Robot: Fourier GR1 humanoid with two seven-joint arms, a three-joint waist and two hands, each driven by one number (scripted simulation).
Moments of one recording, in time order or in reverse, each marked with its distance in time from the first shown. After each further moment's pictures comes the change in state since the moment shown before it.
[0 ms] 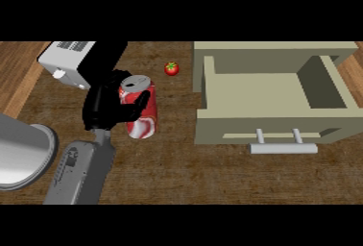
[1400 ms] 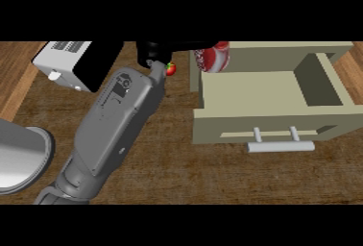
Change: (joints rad) left arm -0.627 -0.005 -0.114 0.348 0.028 0.336 0.122; right arm -0.006 0.001 0.031 -0.011 -0.001 -0.020 0.003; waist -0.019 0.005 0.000
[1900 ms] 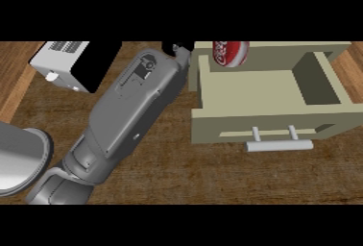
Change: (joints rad) left arm -0.190 0.000 -0.082 0.201 0.140 0.085 -0.052; right arm -0.067 -0.016 0.012 0.008 0.028 -0.032 0.037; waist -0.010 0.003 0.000
